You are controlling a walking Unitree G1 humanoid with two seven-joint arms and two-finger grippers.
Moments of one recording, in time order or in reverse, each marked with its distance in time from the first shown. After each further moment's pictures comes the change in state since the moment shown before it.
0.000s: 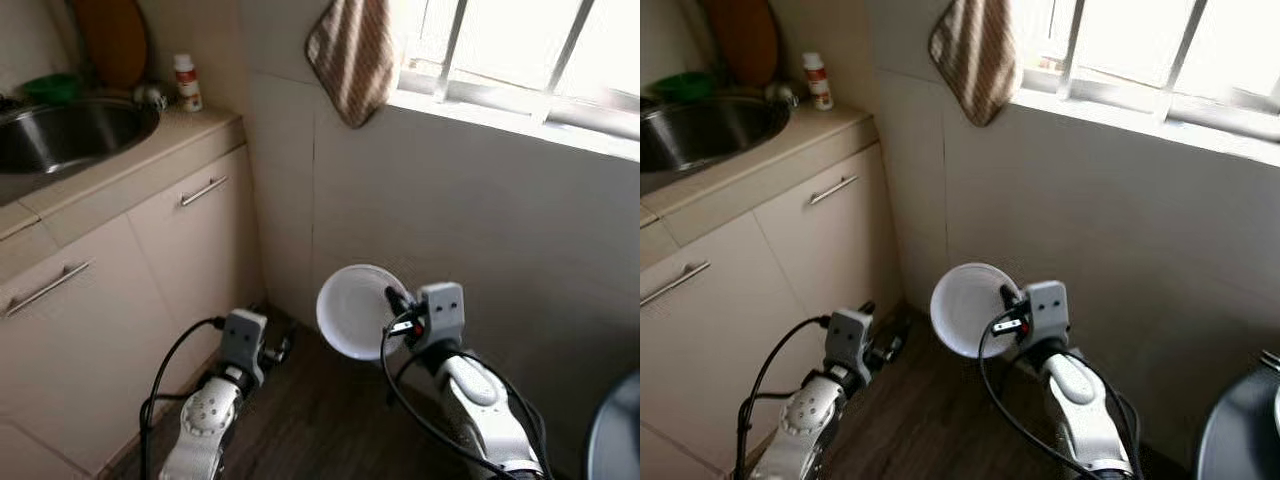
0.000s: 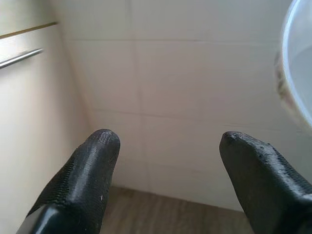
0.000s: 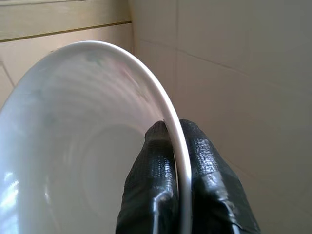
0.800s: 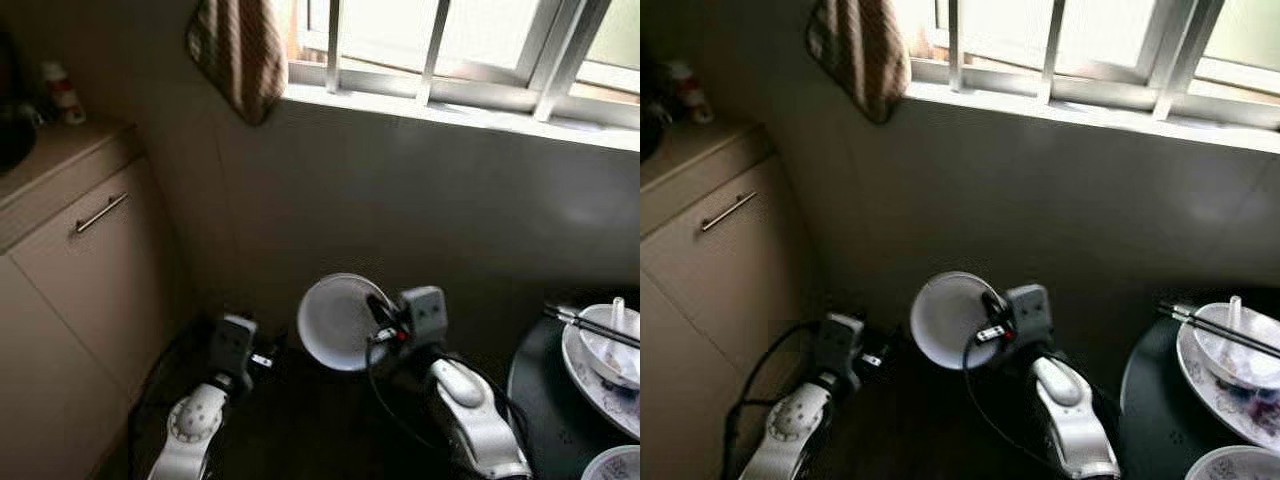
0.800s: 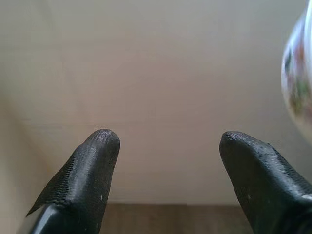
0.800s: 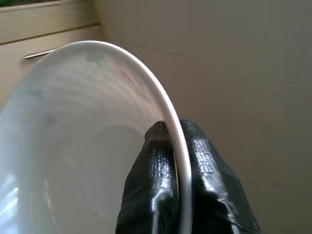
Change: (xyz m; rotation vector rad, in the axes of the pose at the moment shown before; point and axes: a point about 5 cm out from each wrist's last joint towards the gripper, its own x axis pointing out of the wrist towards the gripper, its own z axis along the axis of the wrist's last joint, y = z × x) left arm -0.006 0.007 -0.006 -0.023 0.026 -0.007; right arm -0.001 0.022 -0.004 0.010 0.037 0.114
